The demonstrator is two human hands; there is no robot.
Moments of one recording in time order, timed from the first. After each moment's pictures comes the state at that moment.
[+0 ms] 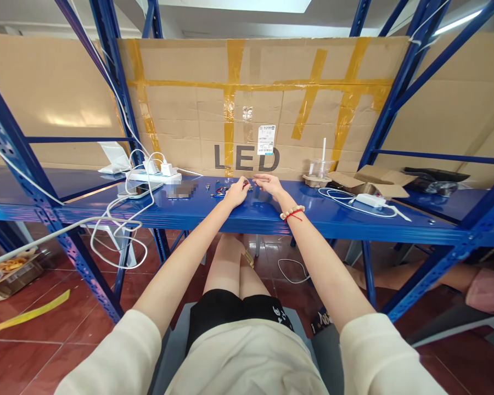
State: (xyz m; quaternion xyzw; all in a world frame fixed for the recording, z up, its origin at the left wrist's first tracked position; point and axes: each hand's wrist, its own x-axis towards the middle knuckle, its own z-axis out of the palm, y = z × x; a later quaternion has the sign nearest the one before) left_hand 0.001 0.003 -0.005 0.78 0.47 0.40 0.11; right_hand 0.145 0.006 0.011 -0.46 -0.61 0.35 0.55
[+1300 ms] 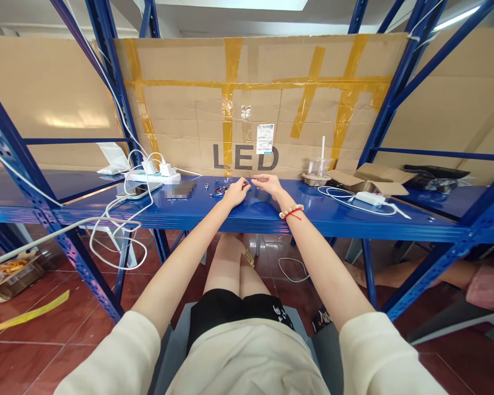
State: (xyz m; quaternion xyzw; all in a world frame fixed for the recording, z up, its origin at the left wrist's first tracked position) left_hand 0.000 0.006 -0.006 0.79 0.46 0.39 0.10; right_hand 0.148 0.012 0.007 -0.43 -0.62 0.35 0.56
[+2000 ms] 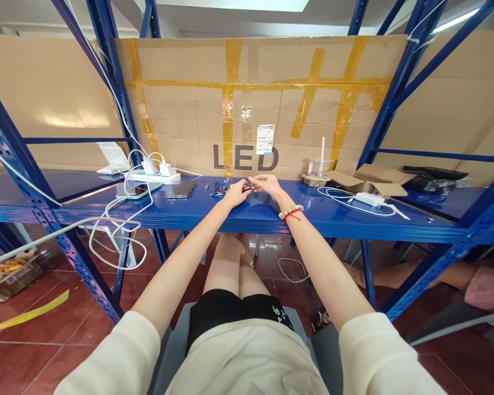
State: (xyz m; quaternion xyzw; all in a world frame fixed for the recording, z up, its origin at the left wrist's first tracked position) left_hand 0.001 0.013 -0.010 0.81 0.43 0.39 0.06; right_hand 0.145 0.013 0.008 -0.40 -0.61 0.38 0.56
